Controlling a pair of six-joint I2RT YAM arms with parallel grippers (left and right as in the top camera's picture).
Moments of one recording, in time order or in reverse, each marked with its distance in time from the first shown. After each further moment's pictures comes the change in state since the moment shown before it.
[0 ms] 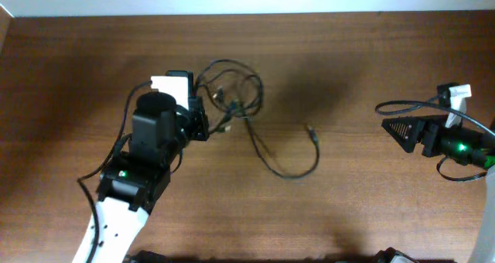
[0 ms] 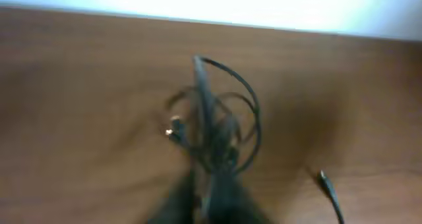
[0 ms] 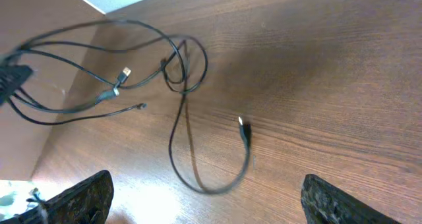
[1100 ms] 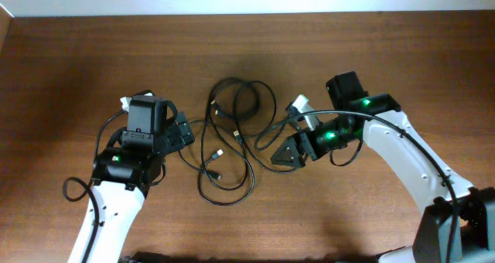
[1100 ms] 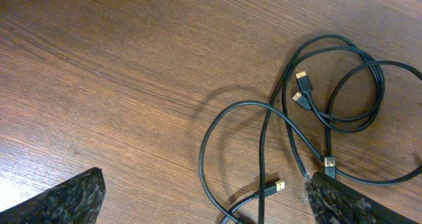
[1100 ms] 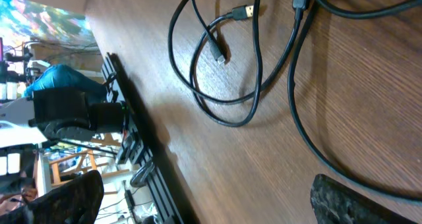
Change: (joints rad) left arm 0.140 0.076 0.001 -0.329 -0.205 -0.218; right arm 0.828 0.335 -0.006 0.161 0.101 0.211
